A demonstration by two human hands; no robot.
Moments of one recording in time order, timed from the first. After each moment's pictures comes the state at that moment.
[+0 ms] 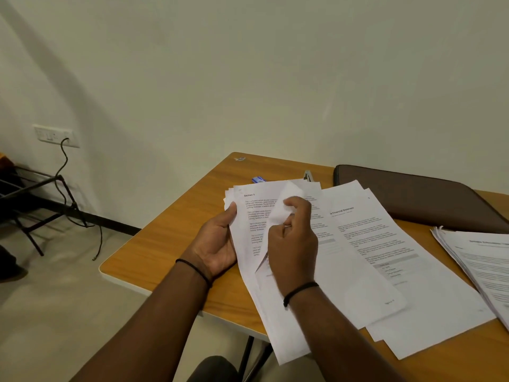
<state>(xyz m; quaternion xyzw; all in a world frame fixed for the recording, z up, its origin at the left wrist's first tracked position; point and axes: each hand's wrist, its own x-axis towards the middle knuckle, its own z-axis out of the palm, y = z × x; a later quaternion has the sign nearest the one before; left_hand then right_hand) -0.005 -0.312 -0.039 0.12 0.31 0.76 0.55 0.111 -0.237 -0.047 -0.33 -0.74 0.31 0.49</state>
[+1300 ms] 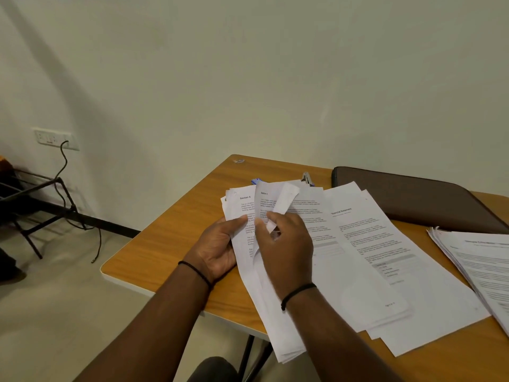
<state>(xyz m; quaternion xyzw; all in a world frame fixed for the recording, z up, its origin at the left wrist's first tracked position) 0.006 -0.313 -0.034 0.14 0.34 0.78 0.51 0.109 -0.240 -0.051 -0.30 -0.79 0.26 0.47</state>
